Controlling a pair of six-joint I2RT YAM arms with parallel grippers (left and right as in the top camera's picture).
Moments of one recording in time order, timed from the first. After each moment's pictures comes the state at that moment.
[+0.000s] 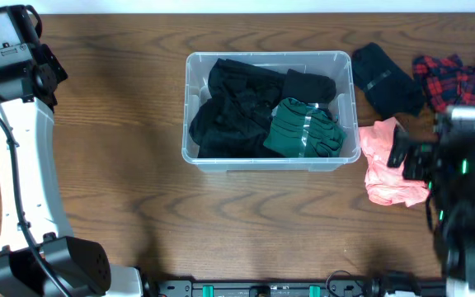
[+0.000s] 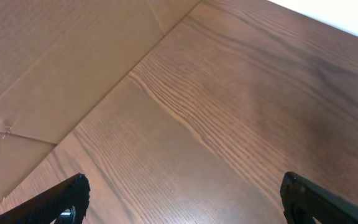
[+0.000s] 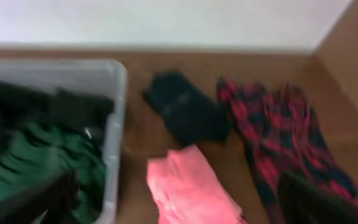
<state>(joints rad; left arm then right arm) 0.28 1.63 1.67 -0.88 -0.51 -0.20 -0.08 0.81 0.98 -0.70 0.05 -0.02</state>
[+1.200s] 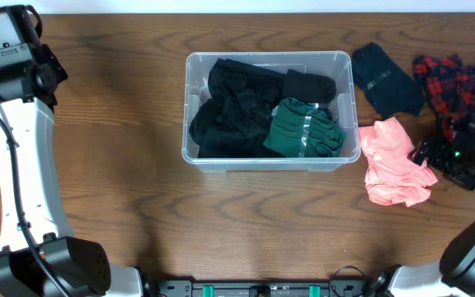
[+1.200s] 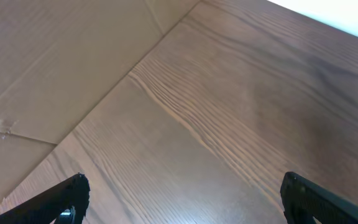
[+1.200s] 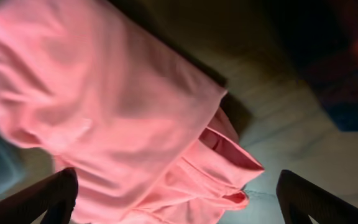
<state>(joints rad) 0.28 1.63 1.67 -0.88 -0.51 -0.20 -0.57 1.68 1.10 -0.87 -0.22 -0.08</state>
